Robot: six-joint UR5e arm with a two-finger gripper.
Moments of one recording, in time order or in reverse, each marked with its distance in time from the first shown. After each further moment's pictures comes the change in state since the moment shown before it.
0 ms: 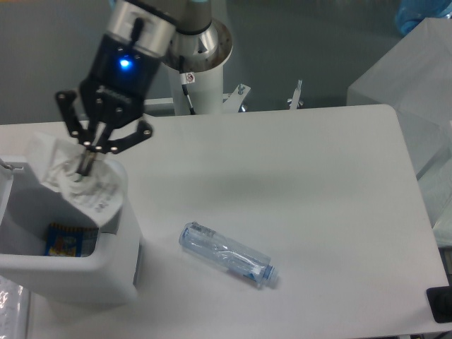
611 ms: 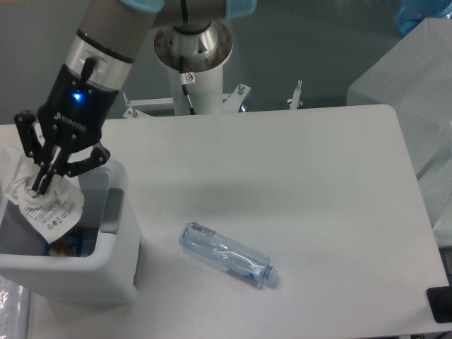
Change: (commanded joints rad) arm -0.055 -0.089 0.034 0.031 0.002 0.002
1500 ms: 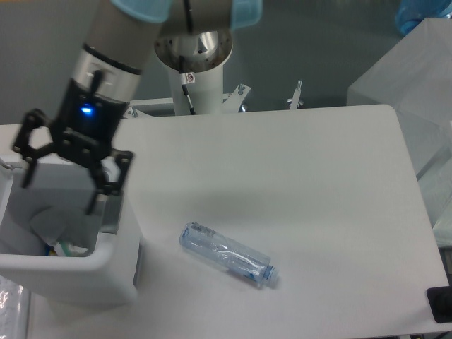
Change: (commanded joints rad) arm 0.185 0.003 0.011 -0.005 0.098 -0.007
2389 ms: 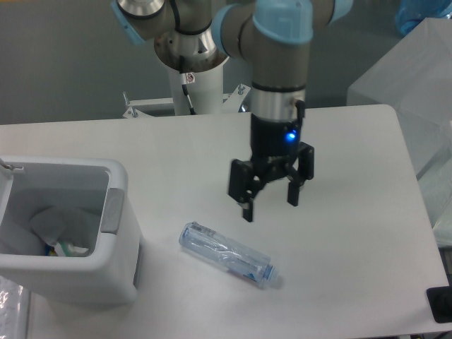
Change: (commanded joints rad) arm 0.203 -0.092 -0.118 -0.012 0.396 -0.351
